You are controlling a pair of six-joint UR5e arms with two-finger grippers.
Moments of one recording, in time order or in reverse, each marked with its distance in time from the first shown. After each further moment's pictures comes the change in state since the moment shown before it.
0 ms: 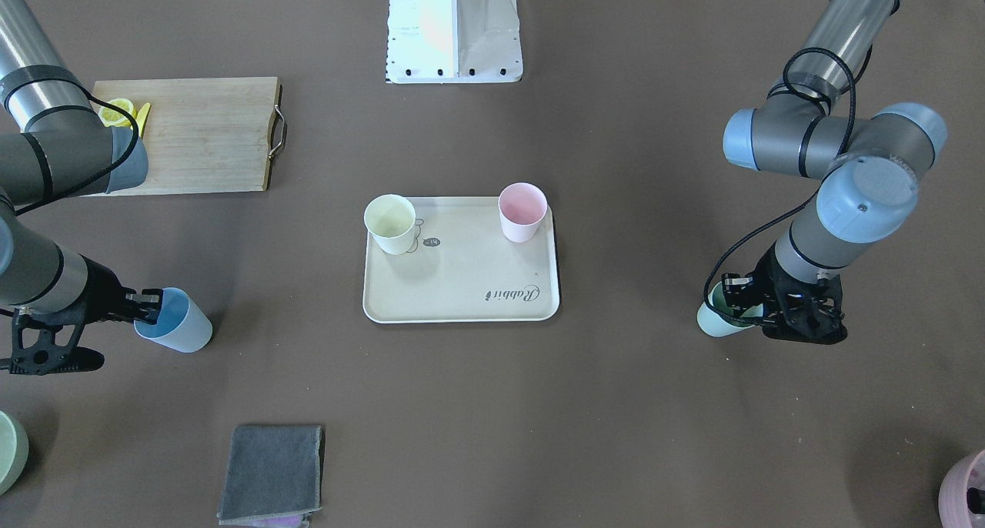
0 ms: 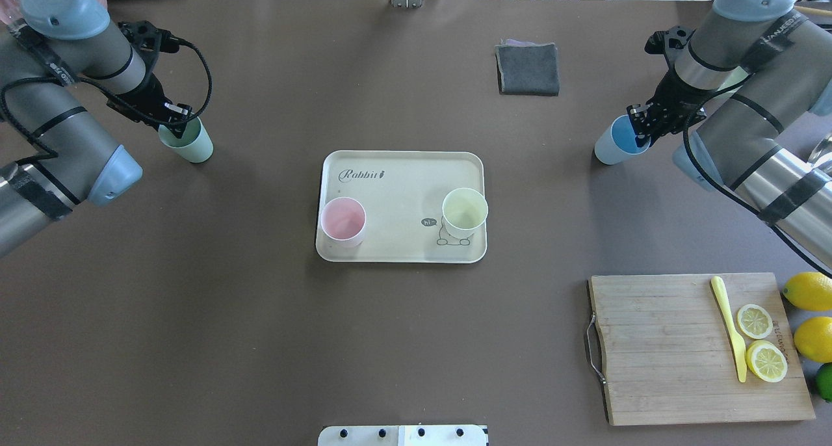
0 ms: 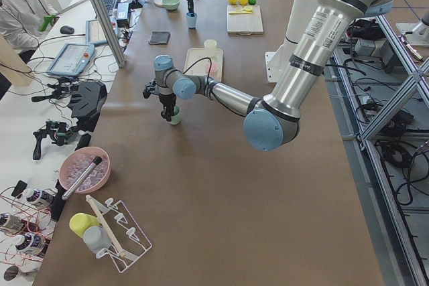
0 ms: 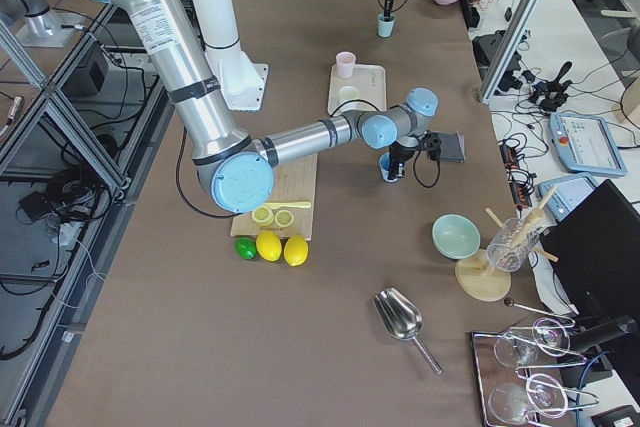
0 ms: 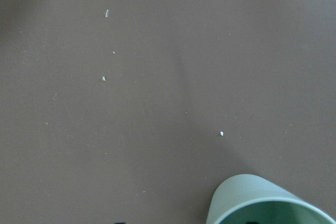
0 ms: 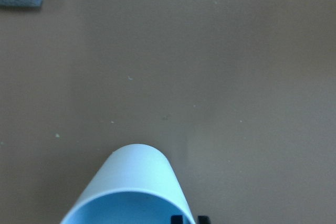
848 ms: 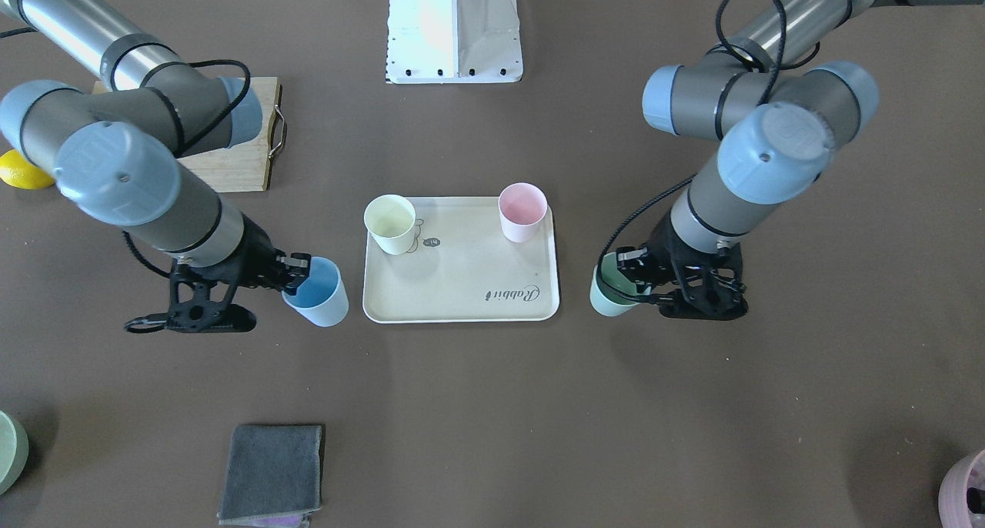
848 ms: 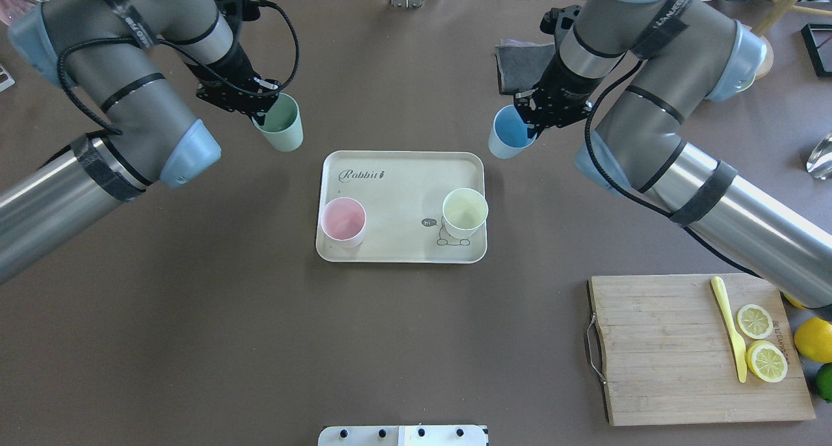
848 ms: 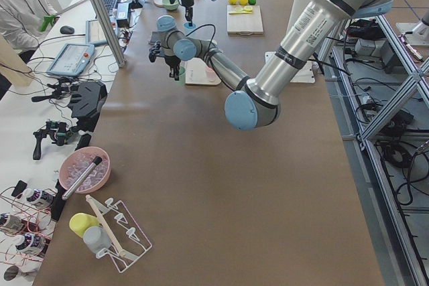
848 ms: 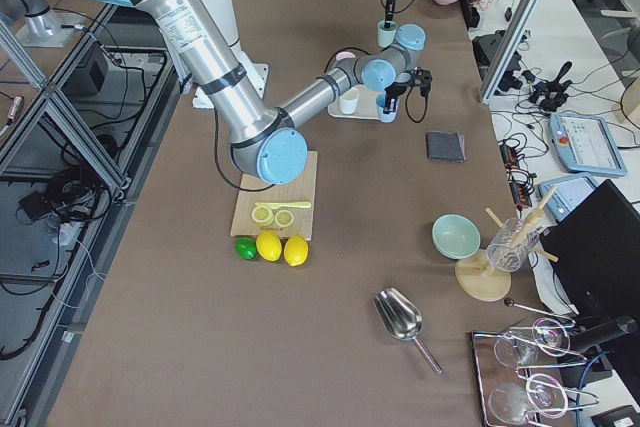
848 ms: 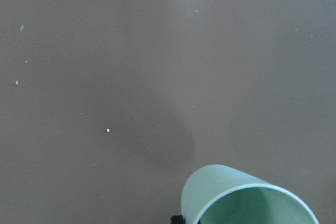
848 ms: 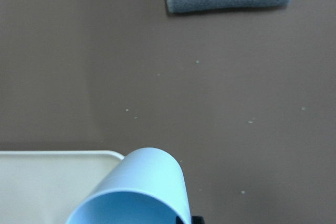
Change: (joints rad) left arm 0.092 -0.216 -0.074 0.147 -0.083 -0.272; right arm -0.165 0.214 0.081 -0.019 -0.027 0.377
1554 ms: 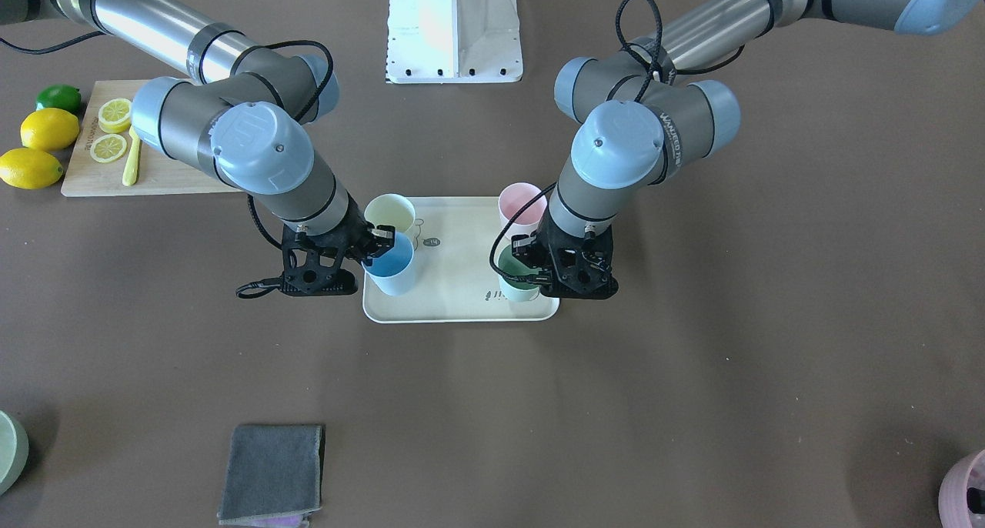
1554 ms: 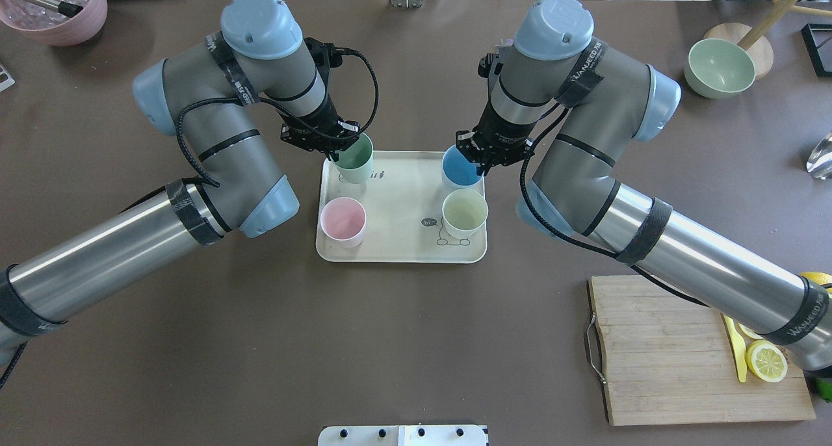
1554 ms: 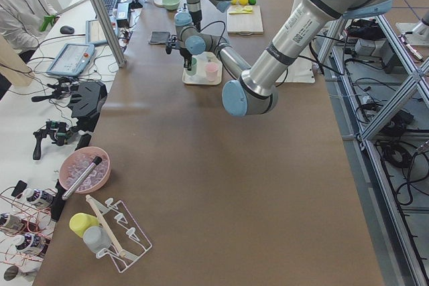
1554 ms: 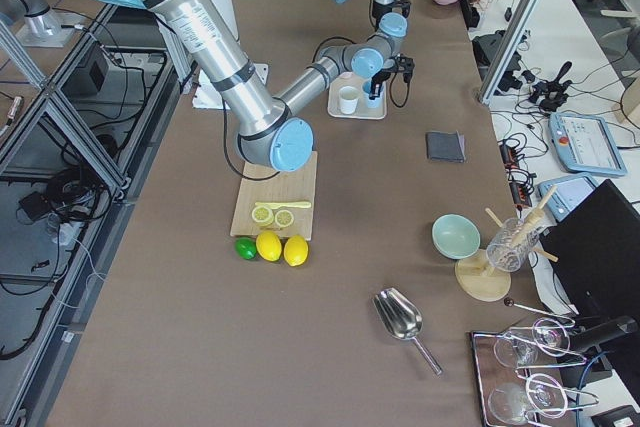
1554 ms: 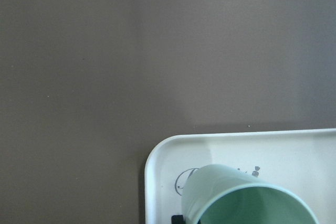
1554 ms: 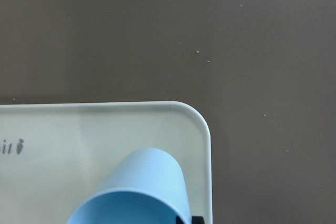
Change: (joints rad) left arm 0.144 -0.089 0.108 -0.127 0.099 -0.156; right arm -0.118 0.048 -0.030 0.011 -0.070 0.074
